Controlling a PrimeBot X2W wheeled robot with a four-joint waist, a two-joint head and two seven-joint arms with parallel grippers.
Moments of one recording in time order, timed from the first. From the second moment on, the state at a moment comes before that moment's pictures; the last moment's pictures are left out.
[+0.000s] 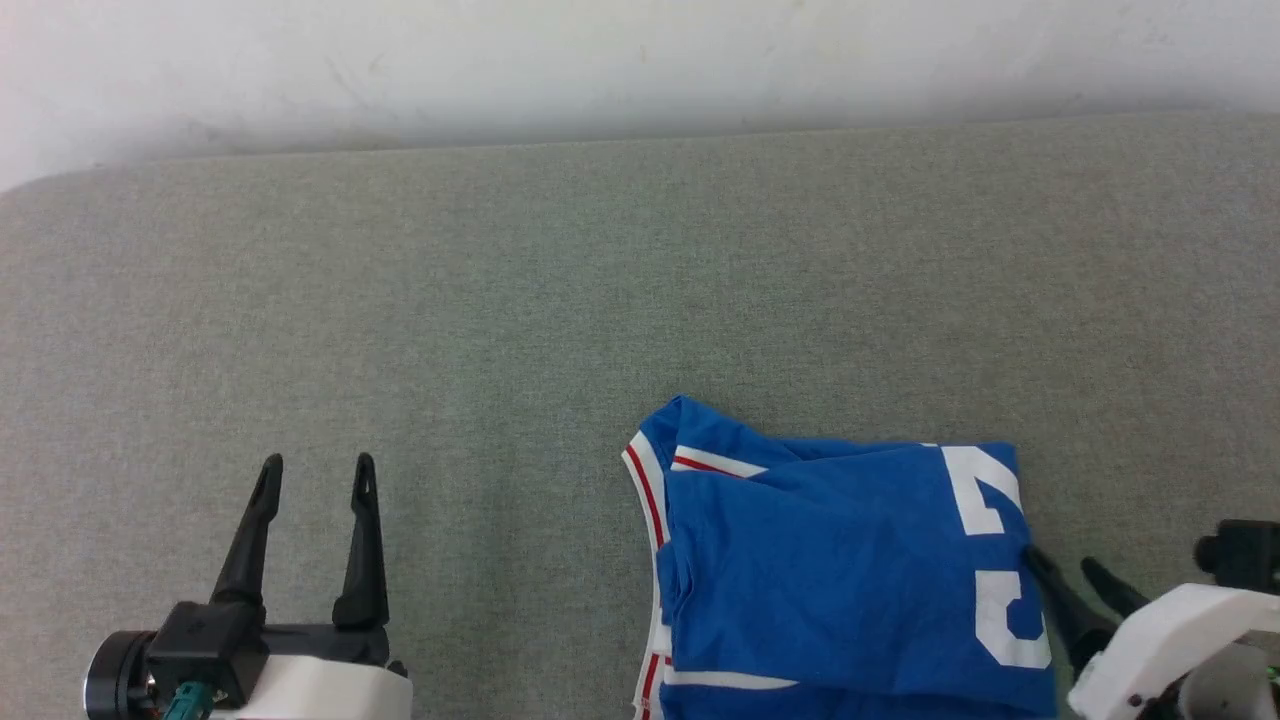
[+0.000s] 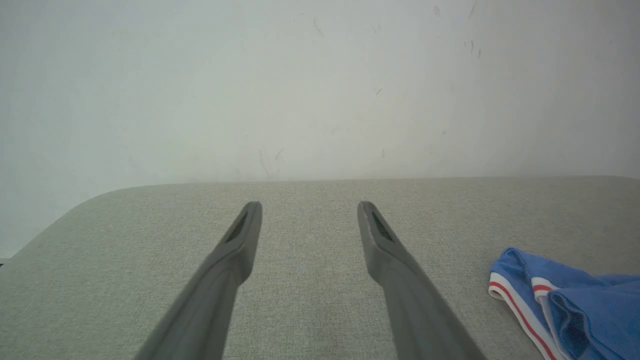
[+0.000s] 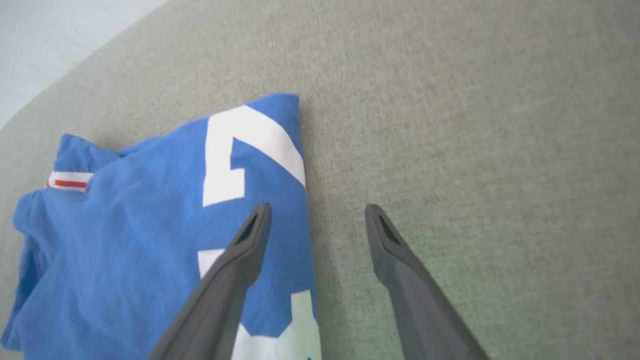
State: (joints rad) left arm 0.11 0.23 -0.09 -0.14 -0.21 0.12 -0.26; right arm 0.11 -0.05 -0.21 -0.09 0.47 0.13 0.53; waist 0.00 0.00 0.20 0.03
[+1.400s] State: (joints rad) left arm 0.05 0.29 -0.10 -0.22 -0.16 0.14 -0.24; right arm -0.36 -0.39 -0.04 0.05 0.24 0.13 0.61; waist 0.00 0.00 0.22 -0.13
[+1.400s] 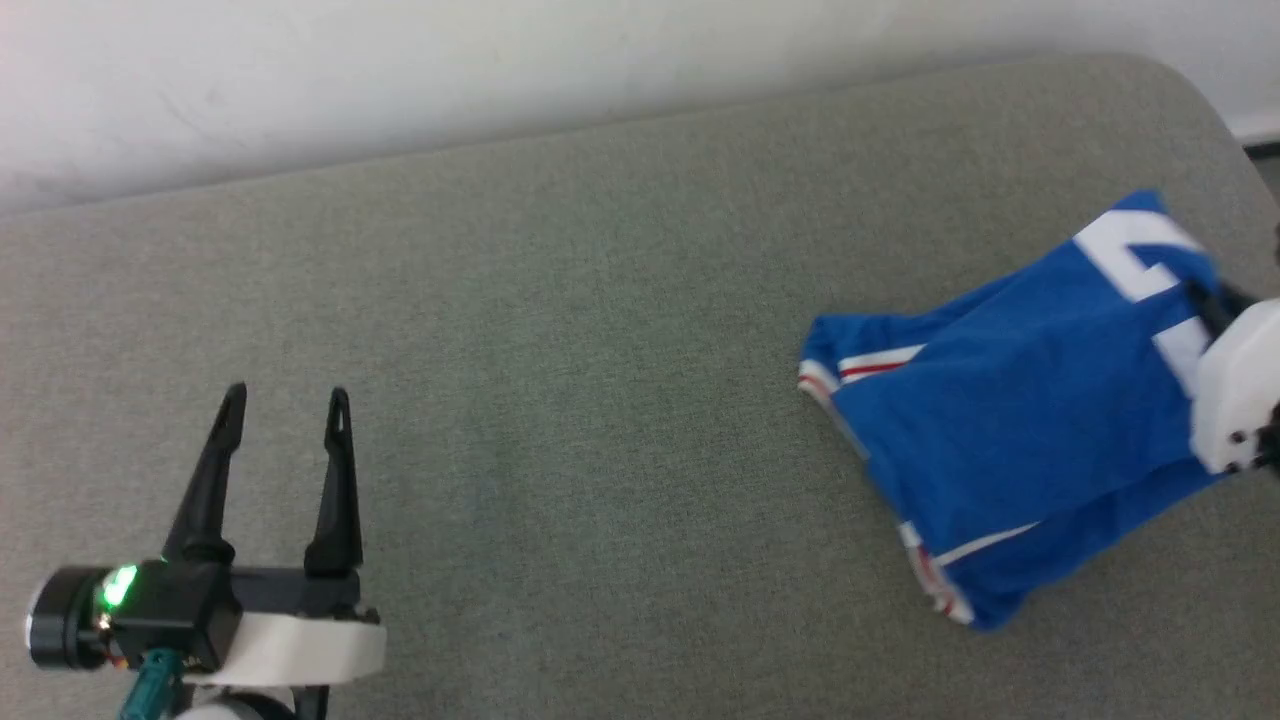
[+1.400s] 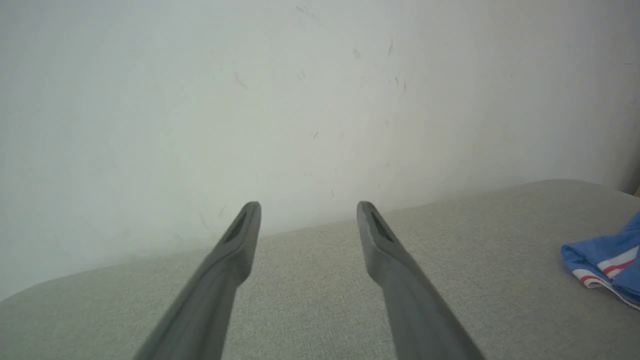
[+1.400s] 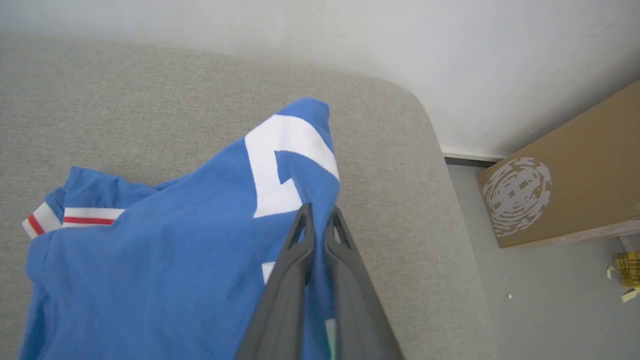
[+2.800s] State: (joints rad) left arm -0.20 0.34 -0.06 -0.36 -0.11 0.16 -0.26; right arm -0.63 -0.57 -0.32 0.46 0.03 0.13 0.38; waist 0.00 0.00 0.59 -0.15
